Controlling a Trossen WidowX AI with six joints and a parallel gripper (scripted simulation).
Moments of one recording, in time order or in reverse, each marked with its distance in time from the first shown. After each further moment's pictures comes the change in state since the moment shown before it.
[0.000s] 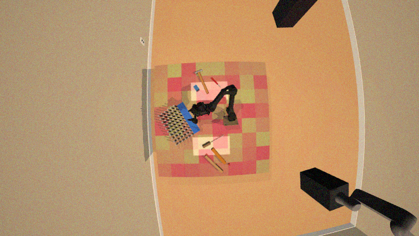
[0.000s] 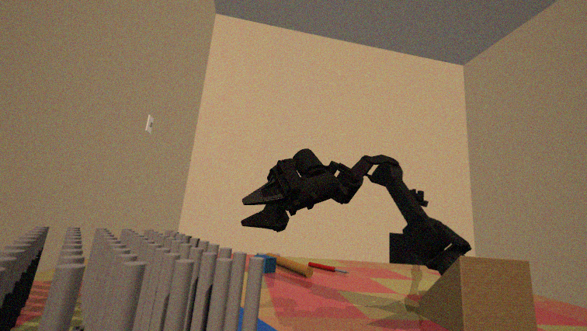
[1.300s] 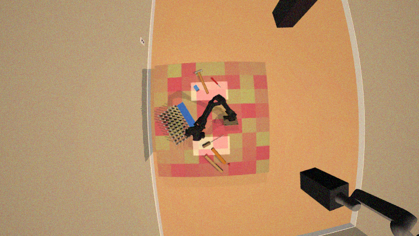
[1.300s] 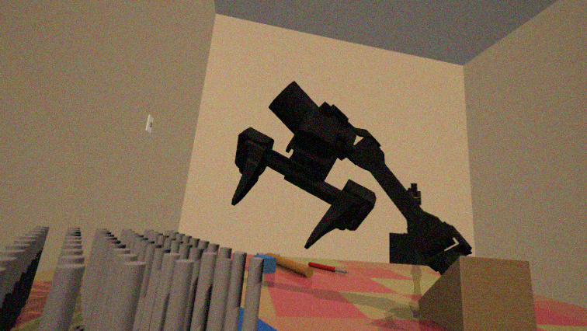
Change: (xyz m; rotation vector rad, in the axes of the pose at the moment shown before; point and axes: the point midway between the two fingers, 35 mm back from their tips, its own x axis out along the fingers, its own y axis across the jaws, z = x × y) arm 0.017 0.187 -0.084 -1.437 0.361 0.624
